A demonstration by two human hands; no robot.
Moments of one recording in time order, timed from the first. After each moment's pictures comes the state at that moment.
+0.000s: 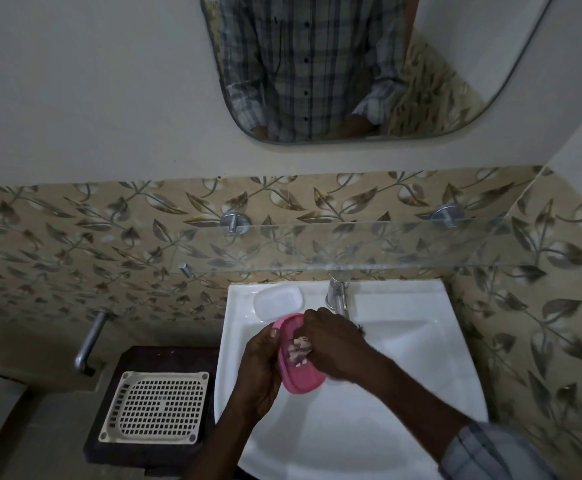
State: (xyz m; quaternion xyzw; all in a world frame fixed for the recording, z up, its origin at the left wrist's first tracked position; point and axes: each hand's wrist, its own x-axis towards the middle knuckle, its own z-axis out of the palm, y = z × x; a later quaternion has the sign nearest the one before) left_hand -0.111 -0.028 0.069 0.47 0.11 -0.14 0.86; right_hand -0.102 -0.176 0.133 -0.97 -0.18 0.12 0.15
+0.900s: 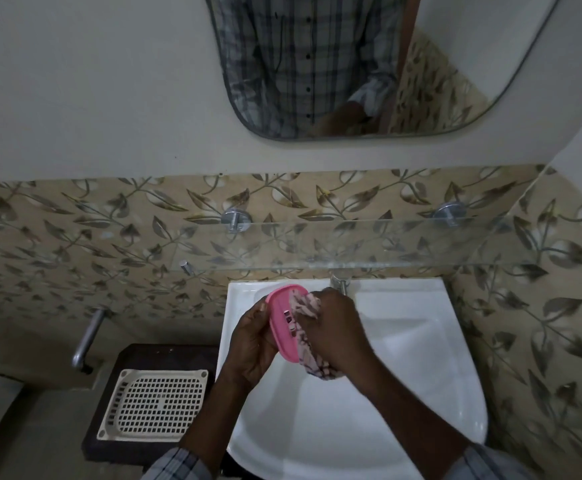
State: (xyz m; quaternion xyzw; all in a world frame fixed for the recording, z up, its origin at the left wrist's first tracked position) left_hand -0.073 -0.013 0.078 0.37 0.10 -0.17 0.91; right_hand -0.098 -0.158 0.161 -0.93 0.04 -0.02 0.37
